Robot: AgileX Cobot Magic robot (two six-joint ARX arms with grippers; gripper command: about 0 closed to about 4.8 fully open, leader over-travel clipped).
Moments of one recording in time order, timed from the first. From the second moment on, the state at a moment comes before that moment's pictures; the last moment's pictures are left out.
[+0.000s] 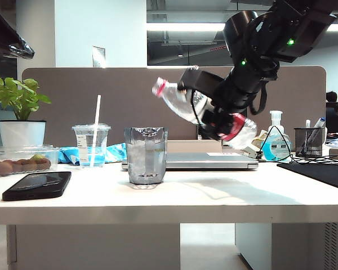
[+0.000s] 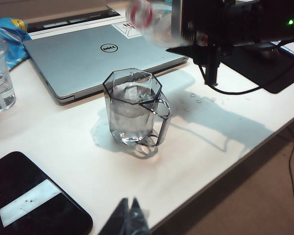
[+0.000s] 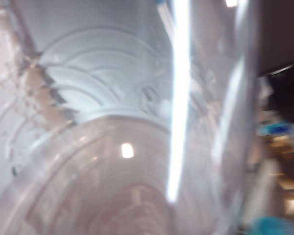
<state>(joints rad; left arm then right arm) -0.25 0.65 0.50 -0.18 0.40 0.07 0.40 1.89 1.23 0.24 0.09 -0.90</state>
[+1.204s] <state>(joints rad) -0.25 0.61 0.50 -0.09 0.34 0.10 0.40 1.98 0.77 1.14 -0.04 0.01</state>
